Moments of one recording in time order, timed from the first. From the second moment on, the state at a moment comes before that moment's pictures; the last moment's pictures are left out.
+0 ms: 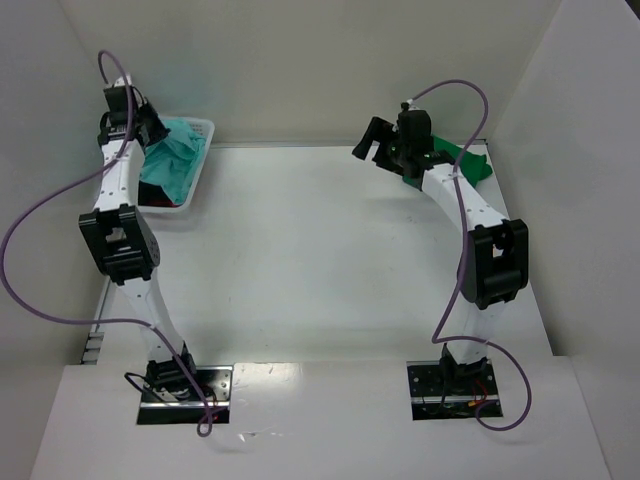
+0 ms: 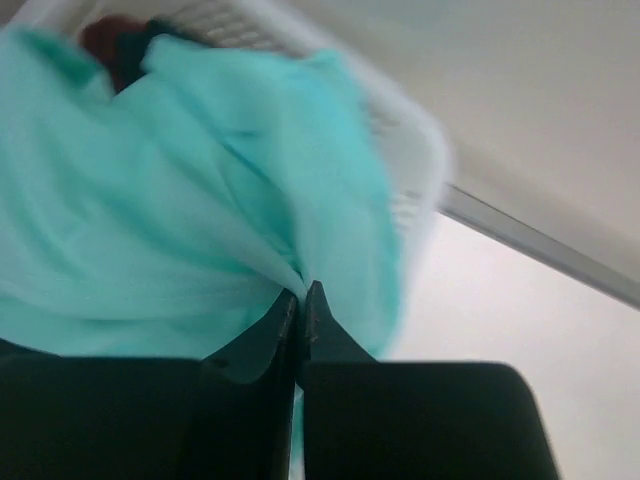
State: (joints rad) left arm 0.28 2.19 2.10 -0.43 0.09 -0.37; right arm 0.24 1.84 1.59 -0.27 -0.12 0.57
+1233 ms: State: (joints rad) left arm -0.37 1.92 2.62 -0.84 0.07 -0.30; right arm 0.13 1.38 1.49 -0.27 -0.19 0.52
